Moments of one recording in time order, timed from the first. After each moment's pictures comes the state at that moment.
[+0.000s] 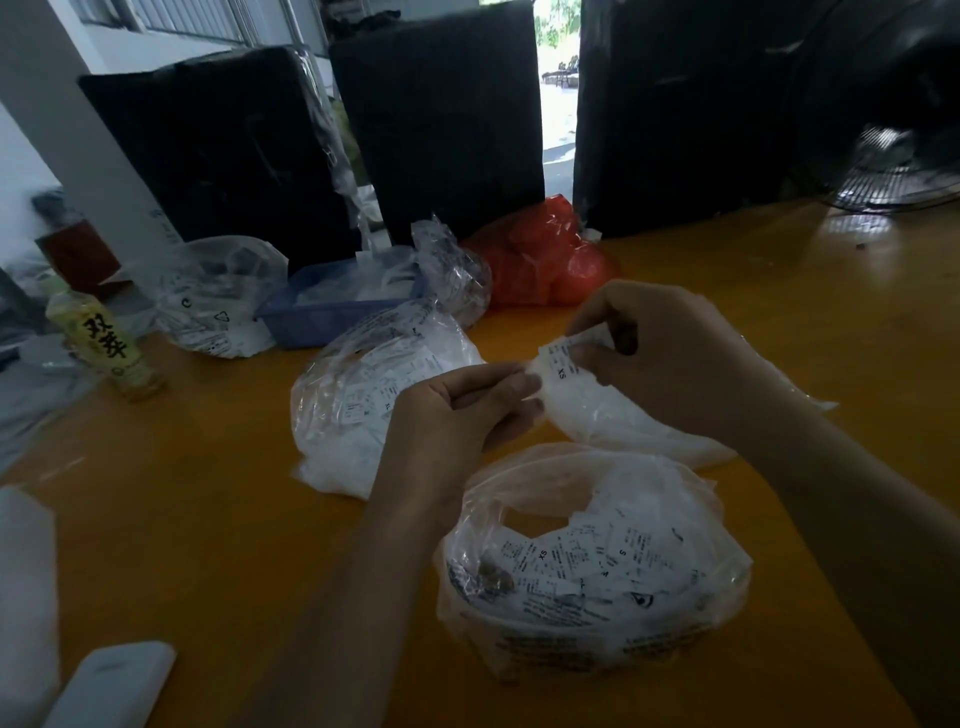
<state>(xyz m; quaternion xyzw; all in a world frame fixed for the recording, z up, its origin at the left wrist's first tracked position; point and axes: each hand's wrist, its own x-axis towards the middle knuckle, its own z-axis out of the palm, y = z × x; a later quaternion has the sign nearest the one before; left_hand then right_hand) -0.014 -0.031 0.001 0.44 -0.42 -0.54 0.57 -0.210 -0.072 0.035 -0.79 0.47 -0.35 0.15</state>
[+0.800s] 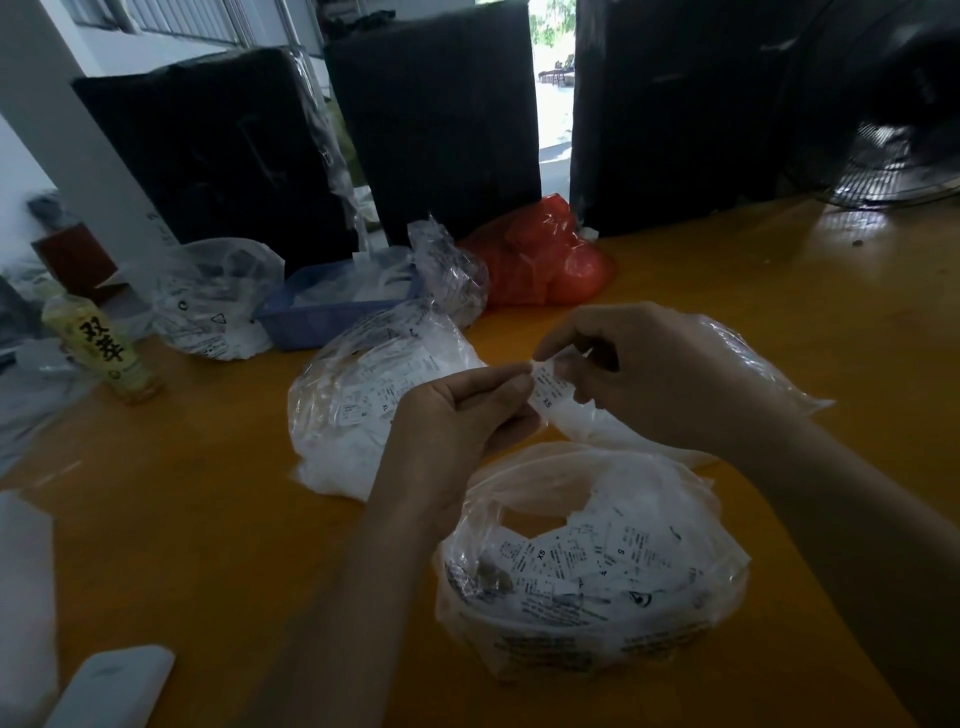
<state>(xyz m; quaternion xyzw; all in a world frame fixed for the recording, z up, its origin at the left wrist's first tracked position) -0.014 -0.034 -0.001 0.44 -0.42 -0.56 0.56 -0.205 -0.068 0.031 -0.82 0.45 -0.32 0.15</state>
